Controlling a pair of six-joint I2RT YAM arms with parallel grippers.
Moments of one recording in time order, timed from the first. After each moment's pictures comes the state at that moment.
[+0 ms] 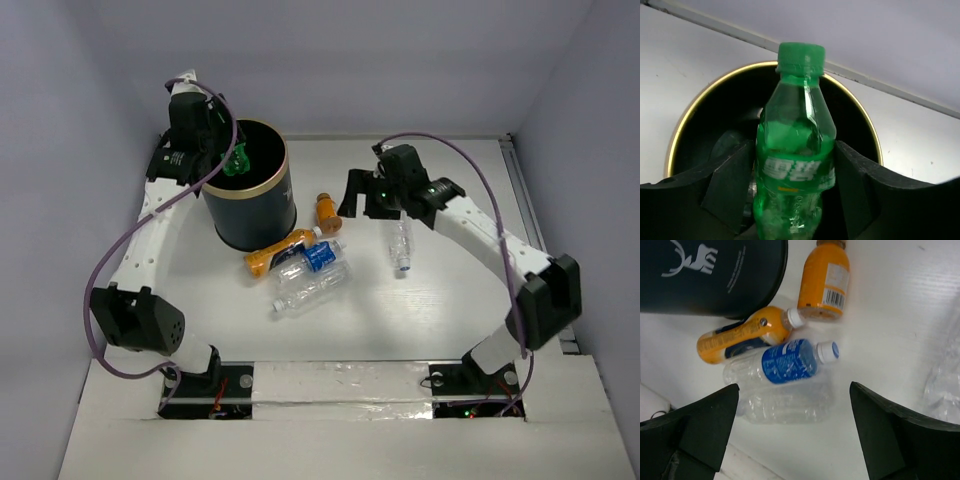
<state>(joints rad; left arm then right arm) -0.16 1.50 1.64 -0.51 -0.15 -0.46 0.56 1.53 1.37 -0.55 -0.14 0.54</state>
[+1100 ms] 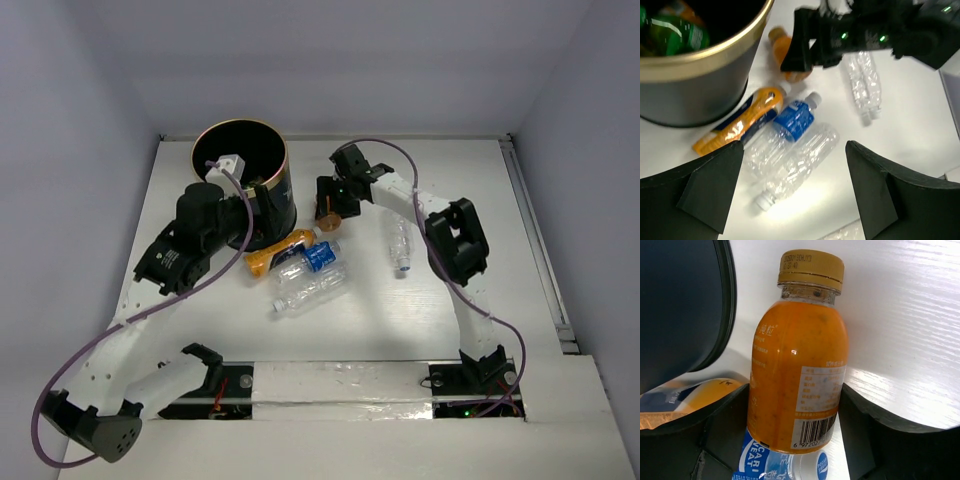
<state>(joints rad) -0.46 0.94 1.12 -0.59 0.03 -0.43 0.56 2.23 1.85 -0.58 -0.19 0.45</state>
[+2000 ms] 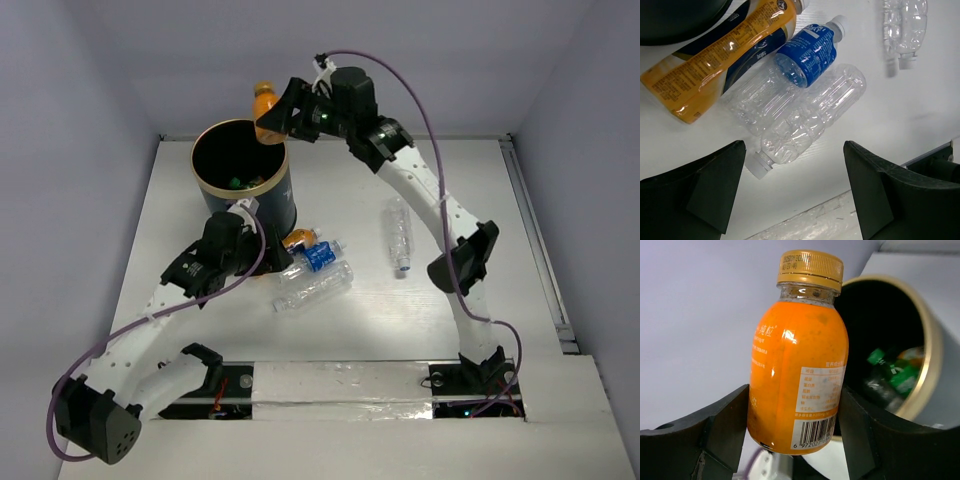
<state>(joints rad) -0.46 0.92 0.80 -0.58 0.12 -0.56 0.67 2.15 2.49 -0.49 -0.32 0.76</state>
